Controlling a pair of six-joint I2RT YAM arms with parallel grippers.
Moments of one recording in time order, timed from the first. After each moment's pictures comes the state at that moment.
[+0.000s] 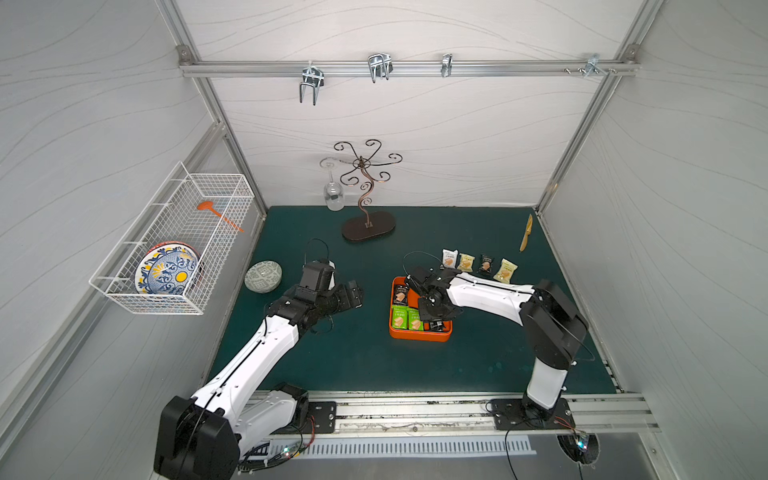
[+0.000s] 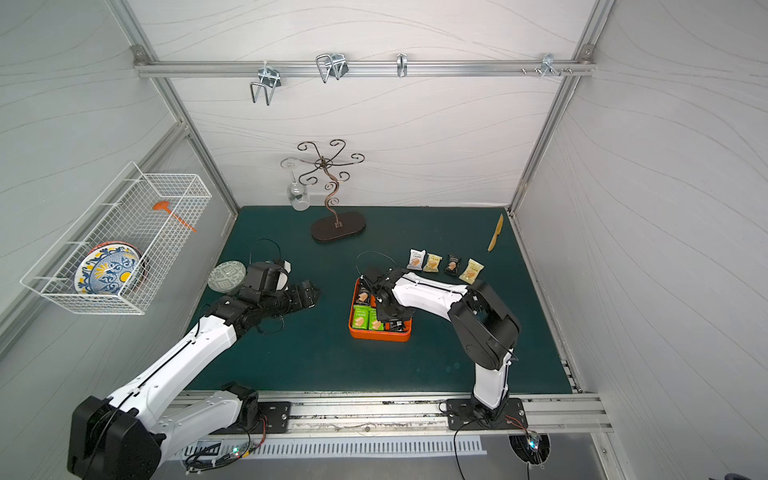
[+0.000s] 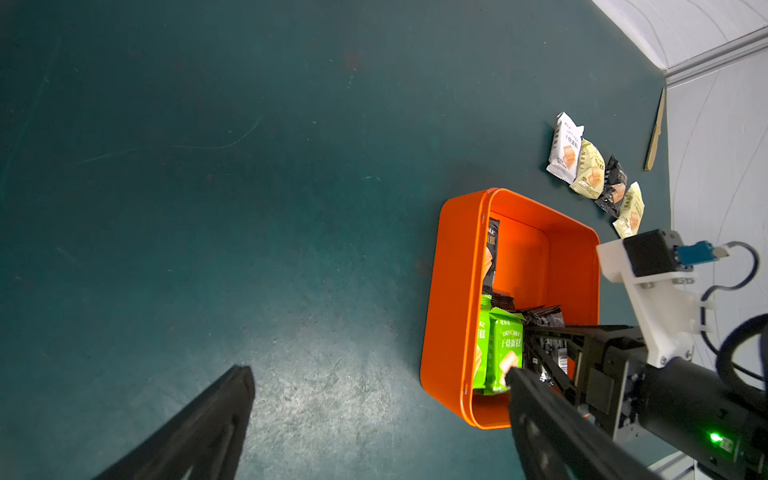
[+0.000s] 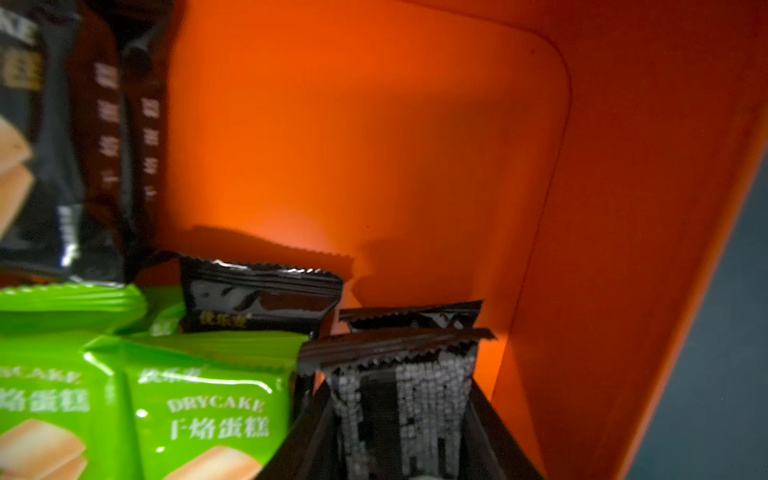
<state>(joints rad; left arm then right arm) -0.32 1.05 0.74 -0.56 0.15 -0.62 0.88 1.82 1.24 -0.85 0.17 0.71</state>
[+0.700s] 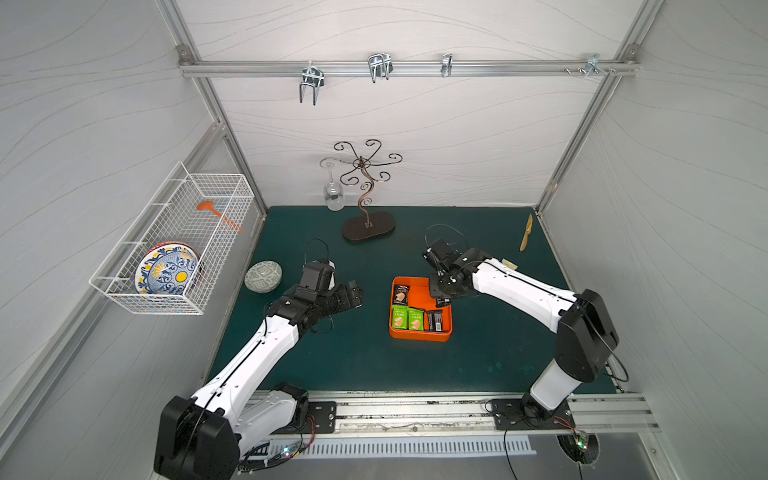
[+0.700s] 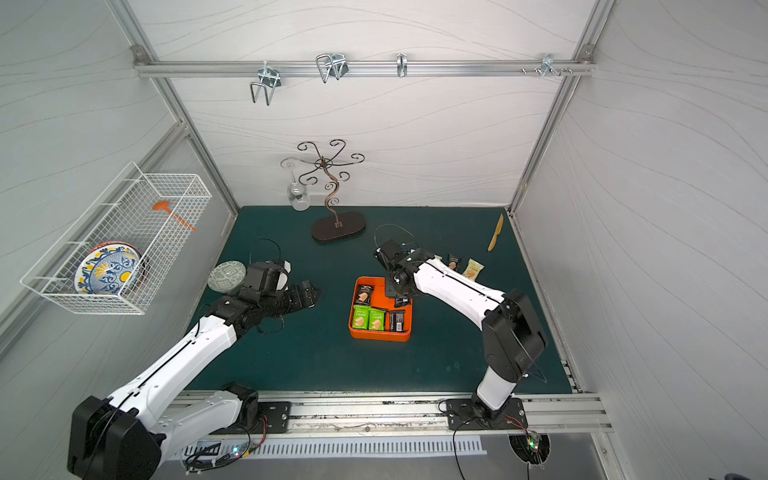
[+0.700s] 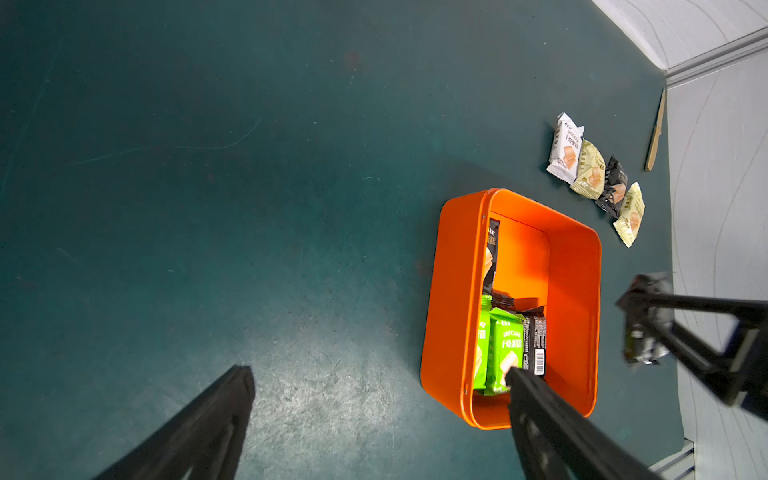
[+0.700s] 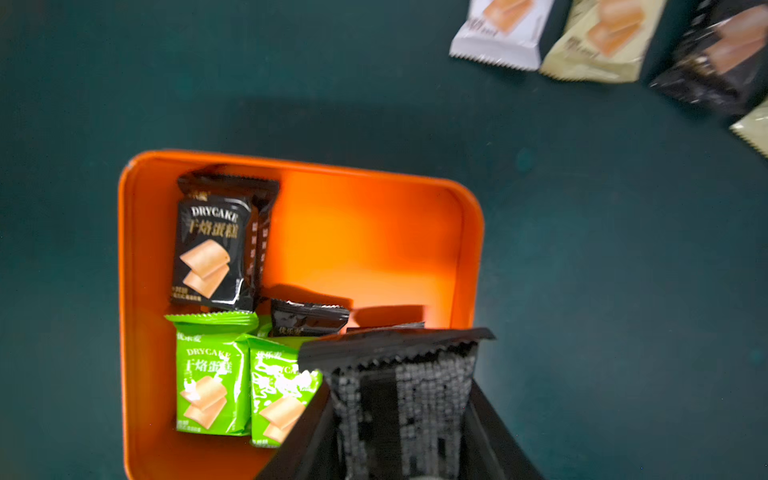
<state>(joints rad) -0.32 1.05 0.74 -0.56 0.15 -0.62 0.74 1.65 1.33 -0.91 0.18 0.64</state>
